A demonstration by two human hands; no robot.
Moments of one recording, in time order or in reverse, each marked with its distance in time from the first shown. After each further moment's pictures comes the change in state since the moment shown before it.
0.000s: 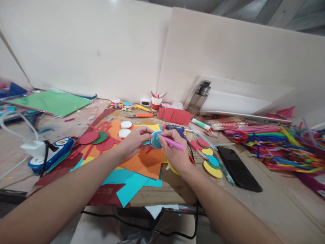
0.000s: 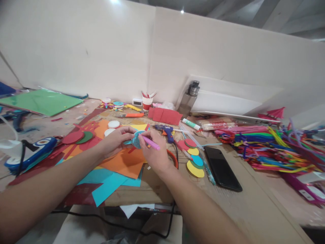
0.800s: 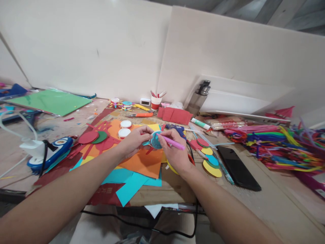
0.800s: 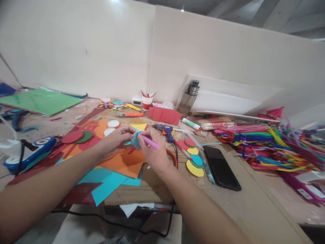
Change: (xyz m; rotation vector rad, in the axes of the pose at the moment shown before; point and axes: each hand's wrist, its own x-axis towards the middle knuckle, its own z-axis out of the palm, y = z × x) left_hand -0.002 0.002 0.002 0.029 -0.026 -0.008; right_hand -0.001 -0.001 0.000 0.017 -0.001 -0.007
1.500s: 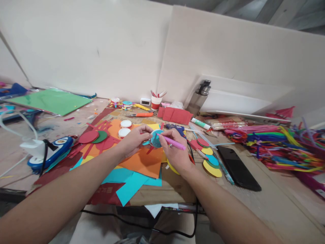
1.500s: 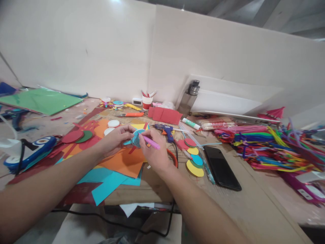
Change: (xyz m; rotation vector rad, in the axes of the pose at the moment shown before) left_hand 0.000 0.001 0.000 -0.039 -0.019 0.021; right_hand 0.001 0.002 -0.001 -0.025 -0.014 -0.023
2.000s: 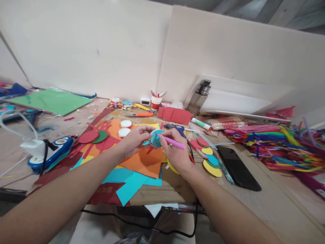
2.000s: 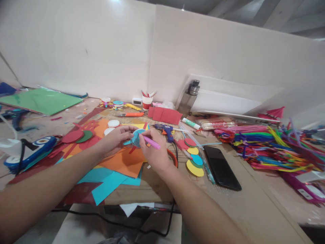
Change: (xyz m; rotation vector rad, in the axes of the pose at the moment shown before) left_hand -0.002 0.004 0.002 -0.011 -0.009 -0.022; right_hand 0.001 -0.003 -0.001 -0.033 0.010 0.003
